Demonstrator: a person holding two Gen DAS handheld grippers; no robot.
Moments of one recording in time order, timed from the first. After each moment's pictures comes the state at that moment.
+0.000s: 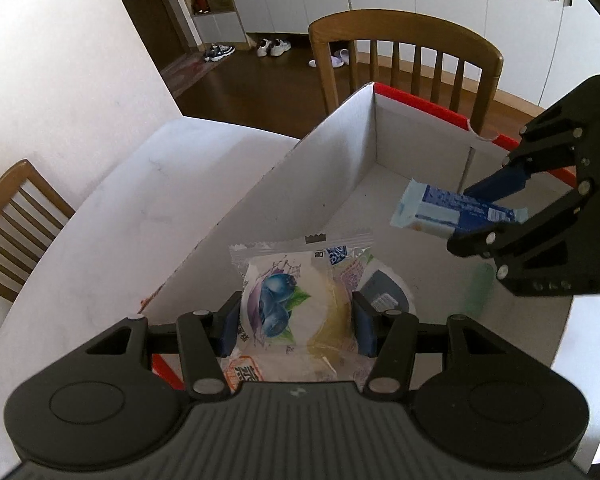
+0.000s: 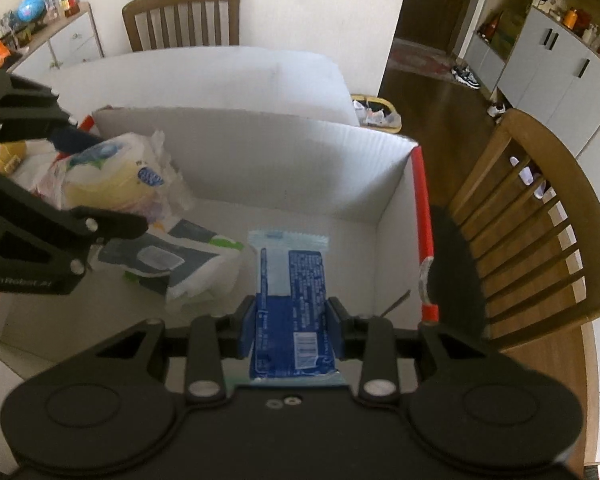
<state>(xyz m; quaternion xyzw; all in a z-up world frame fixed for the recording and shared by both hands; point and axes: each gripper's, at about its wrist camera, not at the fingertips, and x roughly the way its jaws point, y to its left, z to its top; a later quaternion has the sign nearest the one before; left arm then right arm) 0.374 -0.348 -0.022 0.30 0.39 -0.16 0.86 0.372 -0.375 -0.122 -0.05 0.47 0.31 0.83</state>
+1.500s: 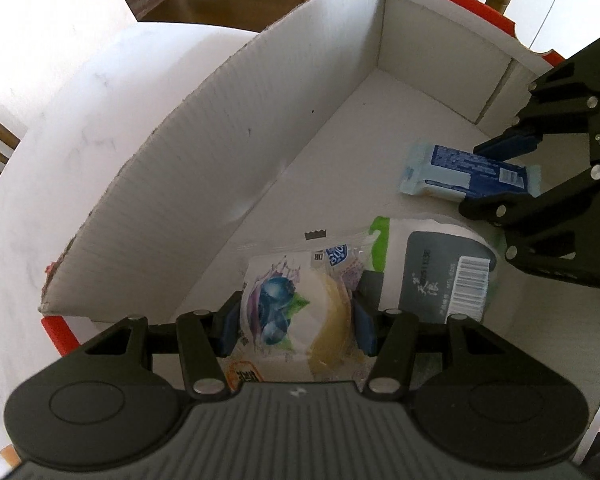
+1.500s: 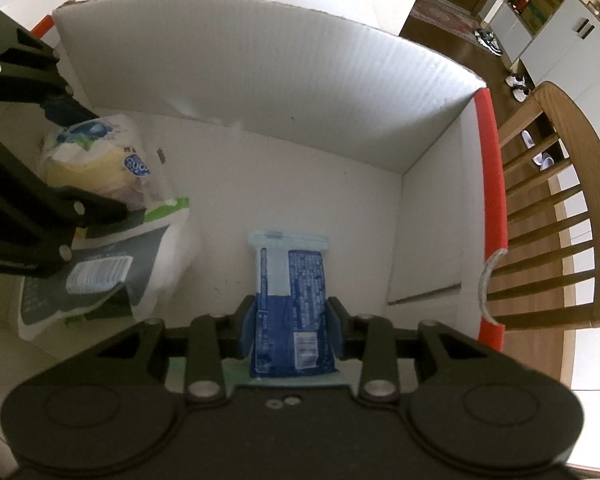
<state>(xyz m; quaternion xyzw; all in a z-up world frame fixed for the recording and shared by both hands) 0.422 -0.339 -0.077 0.28 0.53 -0.15 0.79 0.416 -0.321 -0.183 -0.15 0.53 0.33 0.76</state>
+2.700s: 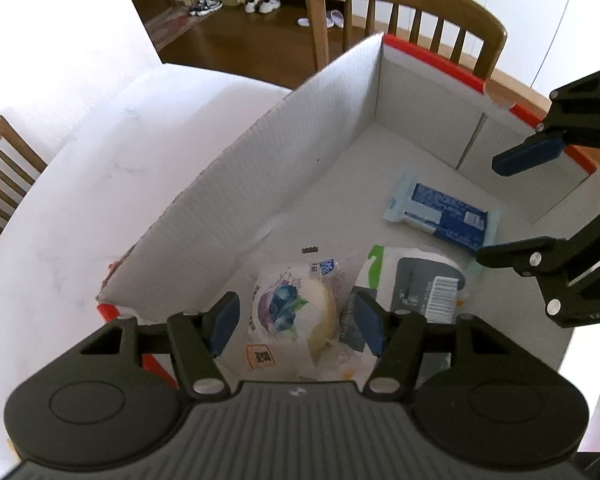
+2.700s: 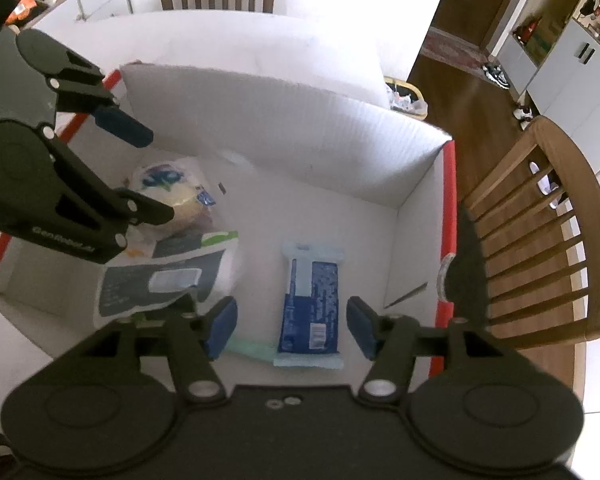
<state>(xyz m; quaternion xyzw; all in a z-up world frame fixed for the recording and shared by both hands) 0.393 -0.336 -0.035 0.26 0.47 -0.16 0.83 0.386 -0.358 -0.144 -0.11 0.49 0.36 0.79</state>
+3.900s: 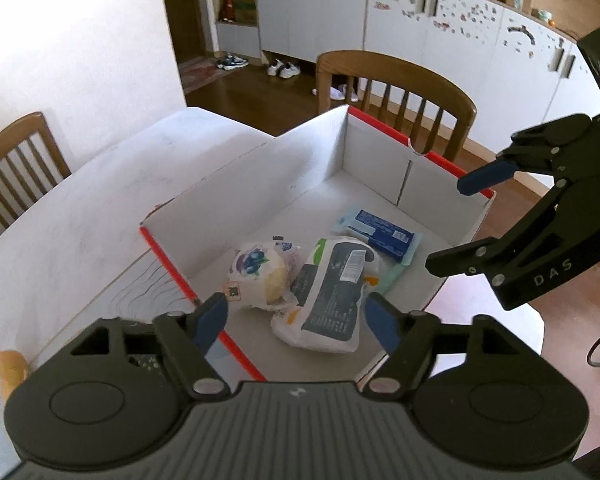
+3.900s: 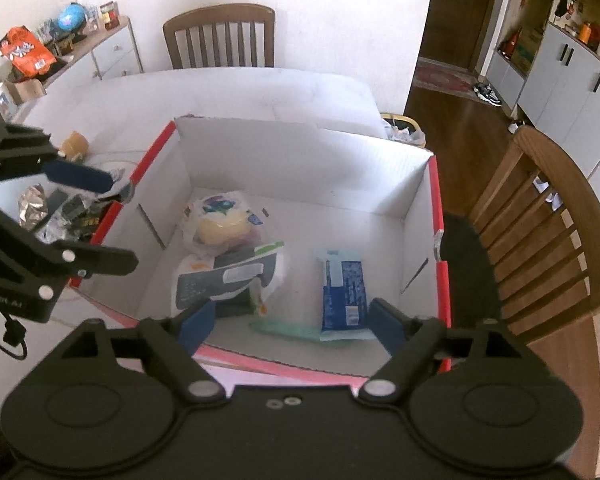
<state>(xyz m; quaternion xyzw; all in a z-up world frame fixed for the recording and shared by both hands) 0.275 -0.309 0.009 0.19 0.39 -0.17 0.89 0.330 -0.388 -0.101 0.00 0.44 0.34 0.83</state>
